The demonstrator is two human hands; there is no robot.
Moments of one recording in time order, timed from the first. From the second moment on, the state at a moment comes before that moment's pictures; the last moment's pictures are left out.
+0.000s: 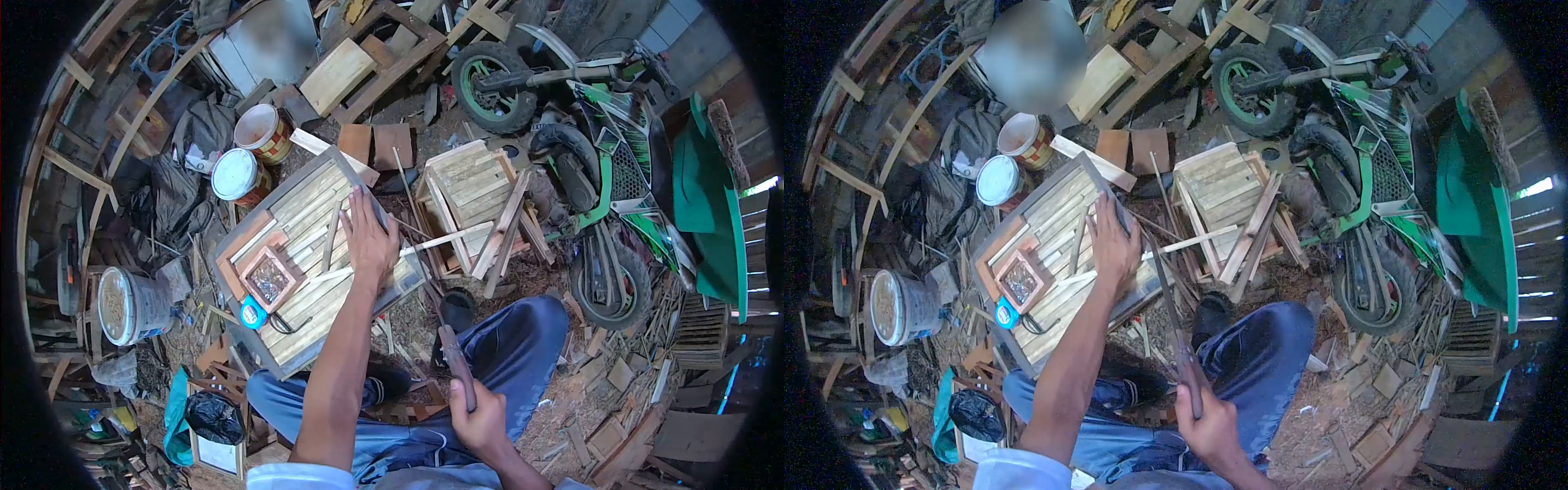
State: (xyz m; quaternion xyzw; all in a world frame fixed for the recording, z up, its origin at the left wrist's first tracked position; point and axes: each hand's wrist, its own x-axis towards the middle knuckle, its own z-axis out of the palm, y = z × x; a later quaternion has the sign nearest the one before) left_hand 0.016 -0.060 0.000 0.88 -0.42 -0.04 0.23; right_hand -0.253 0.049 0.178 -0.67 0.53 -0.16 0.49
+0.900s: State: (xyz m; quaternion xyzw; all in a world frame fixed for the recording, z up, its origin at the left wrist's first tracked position) left_hand 0.013 -0.058 -0.011 0.86 -0.41 -0.02 0.31; right_hand -0.270 0.005 0.146 -0.74 0.48 -0.15 0.45
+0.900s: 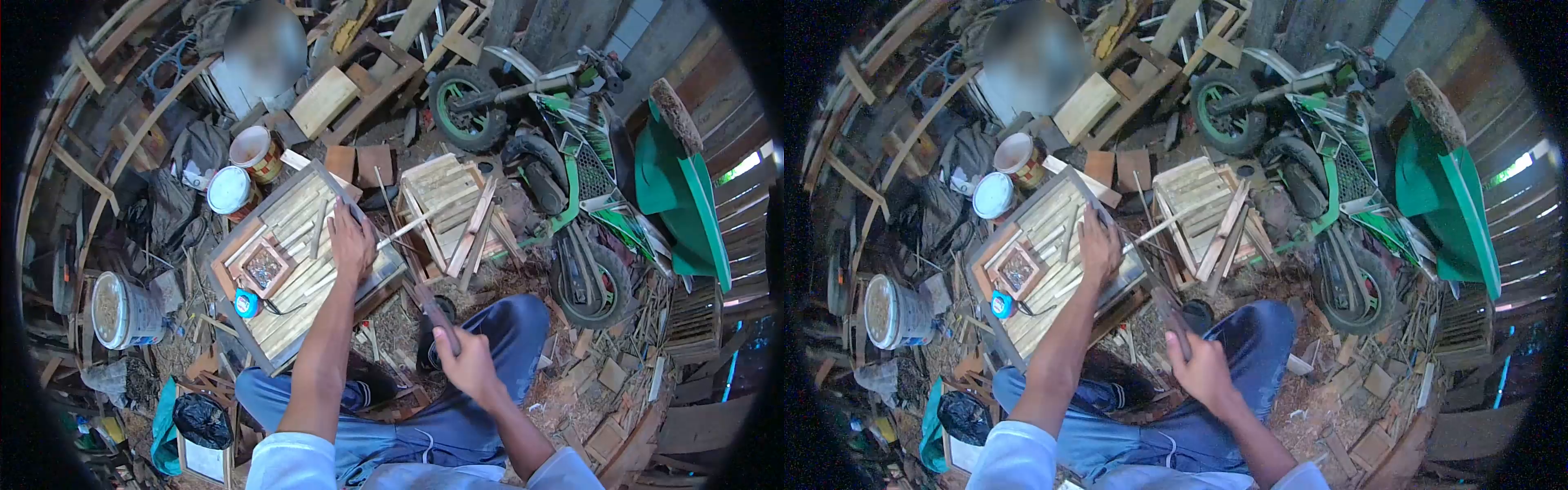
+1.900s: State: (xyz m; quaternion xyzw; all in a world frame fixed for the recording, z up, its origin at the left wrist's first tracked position) left_hand 0.002 -0.058 -0.013 0.87 -0.39 -0.04 0.29; right_hand -0.161 -0.059 0.111 -0.78 0.44 -0.18 0.41
